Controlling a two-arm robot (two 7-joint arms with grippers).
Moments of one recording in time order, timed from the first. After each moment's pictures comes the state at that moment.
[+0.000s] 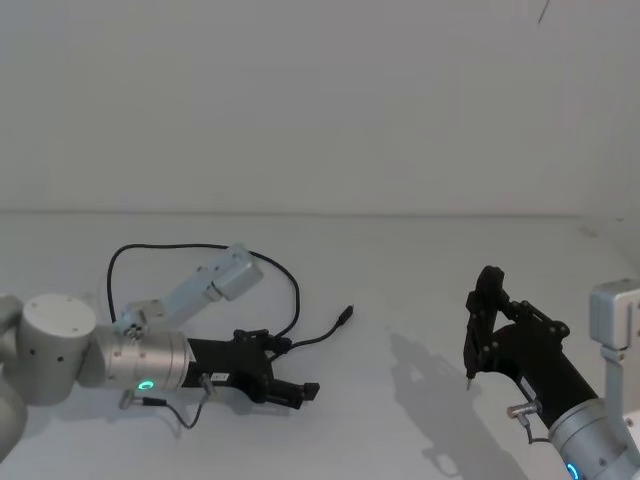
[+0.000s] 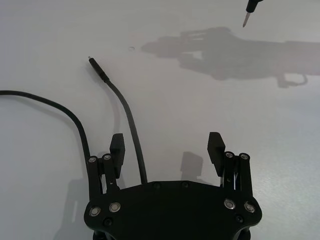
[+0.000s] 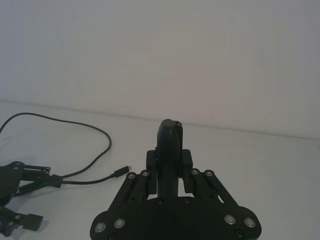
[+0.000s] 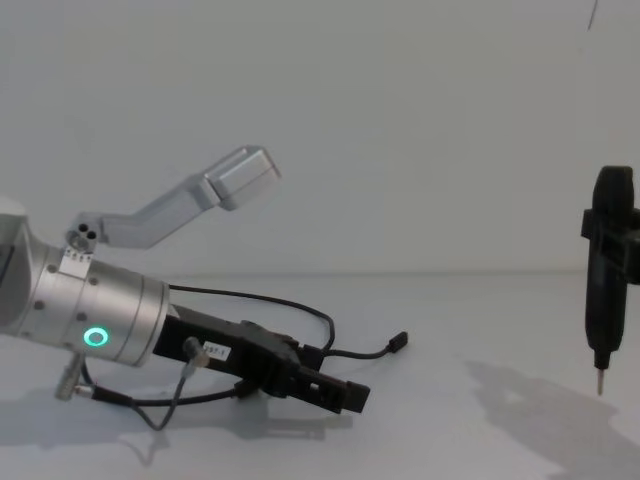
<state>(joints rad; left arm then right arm) -0.72 0.37 0.70 -1.07 -0.37 0.24 -0.87 -0.01 0.34 -0.23 -1.77 0.29 0.03 0.07</state>
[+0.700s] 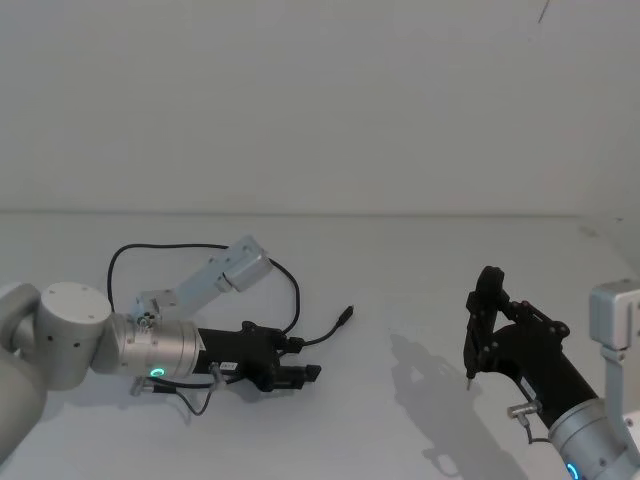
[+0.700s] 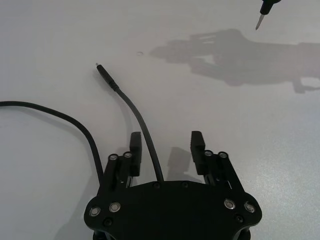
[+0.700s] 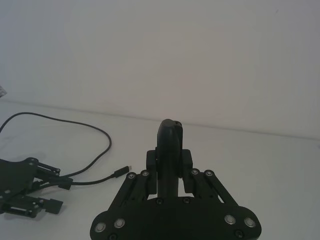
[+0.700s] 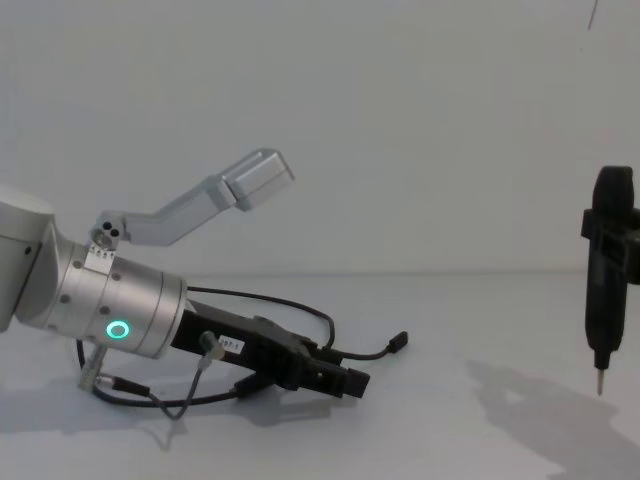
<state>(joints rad) -0.80 0.31 0.75 -0.92 -0.36 0.19 -0.90 -0.01 0.34 -0.23 -1.77 0.29 0.03 0.07</state>
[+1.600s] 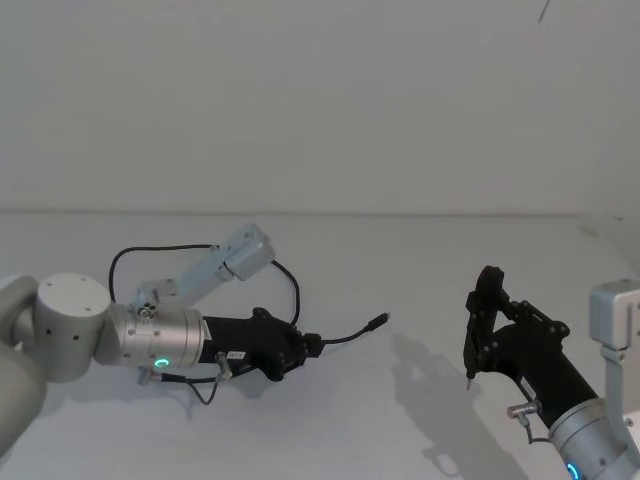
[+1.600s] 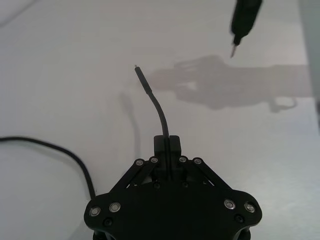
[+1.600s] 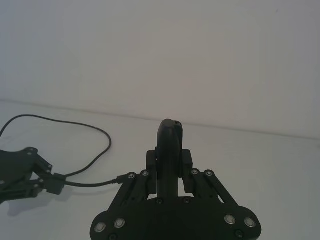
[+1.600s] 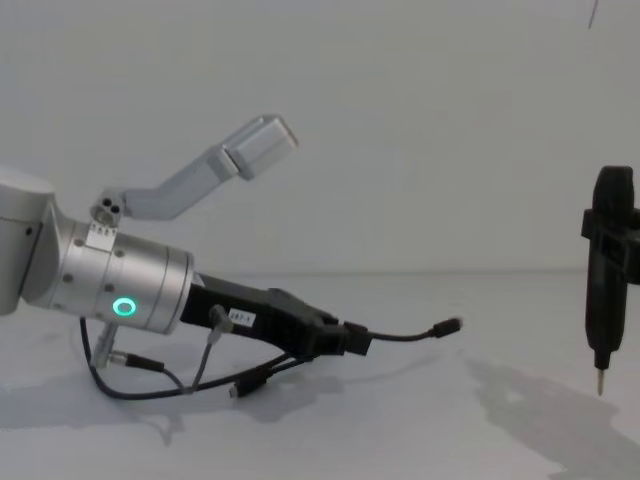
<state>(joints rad) -0.81 0.32 0.75 -0.96 -0.40 0.13 -0.93 -0.01 0.34 -0.23 -1.77 0.29 0.03 0.07</state>
